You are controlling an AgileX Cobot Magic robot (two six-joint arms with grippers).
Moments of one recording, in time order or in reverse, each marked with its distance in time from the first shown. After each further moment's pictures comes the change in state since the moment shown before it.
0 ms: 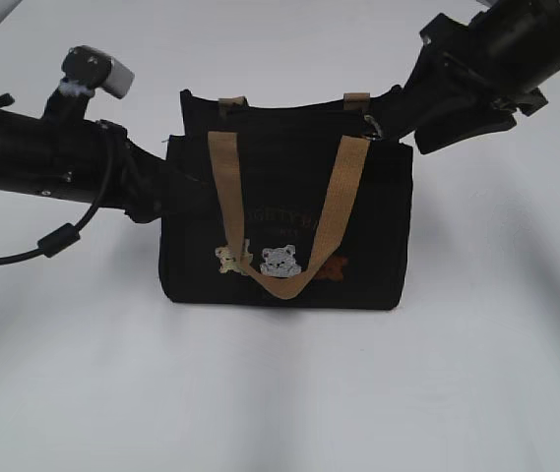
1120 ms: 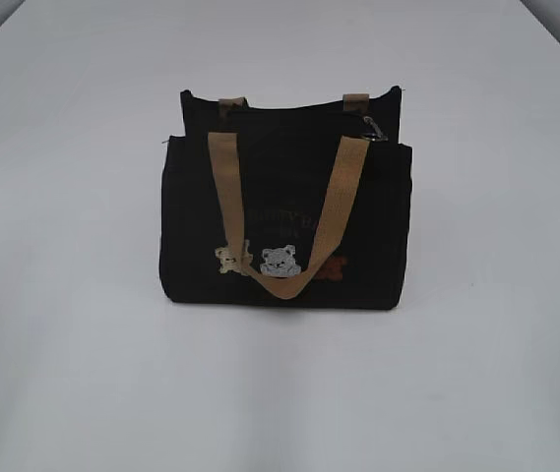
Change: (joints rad) left arm -0.002 -1.137 0.280 1.381 0.229 -1.945; right arm 0.000 -1.309 0.876 -0.628 0.009 0.288
